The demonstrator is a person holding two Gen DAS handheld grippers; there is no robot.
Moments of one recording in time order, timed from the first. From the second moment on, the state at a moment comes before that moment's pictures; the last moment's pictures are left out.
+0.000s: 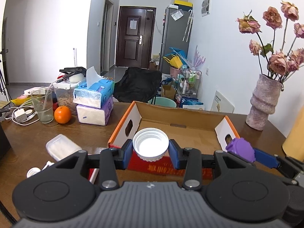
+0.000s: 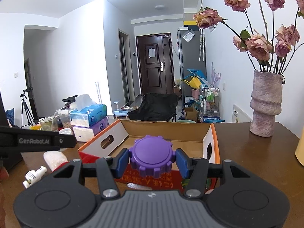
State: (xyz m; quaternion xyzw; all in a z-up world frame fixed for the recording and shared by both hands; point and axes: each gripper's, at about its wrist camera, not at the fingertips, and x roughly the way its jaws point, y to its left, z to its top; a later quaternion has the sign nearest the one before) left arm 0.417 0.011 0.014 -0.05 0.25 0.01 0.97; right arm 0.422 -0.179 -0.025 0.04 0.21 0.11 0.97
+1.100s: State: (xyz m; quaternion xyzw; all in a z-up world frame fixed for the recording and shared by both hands) left arm 0.558 0.000 -0.014 -0.03 0.27 0.02 0.96; right arm 0.556 -0.172 -0.050 0.01 0.22 0.11 0.97
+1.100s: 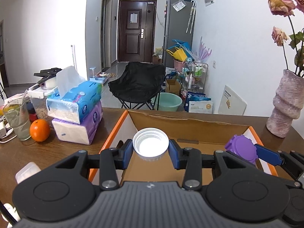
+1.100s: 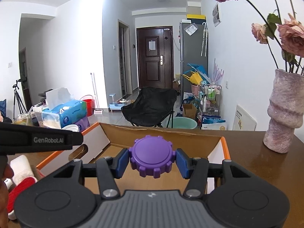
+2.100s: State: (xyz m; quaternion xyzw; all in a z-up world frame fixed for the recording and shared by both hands) left arm 0.592 0.011 -0.032 -0.02 0.29 0.06 0.95; right arm 0.597 -0.173 -0.073 -0.01 0.27 0.06 0.96
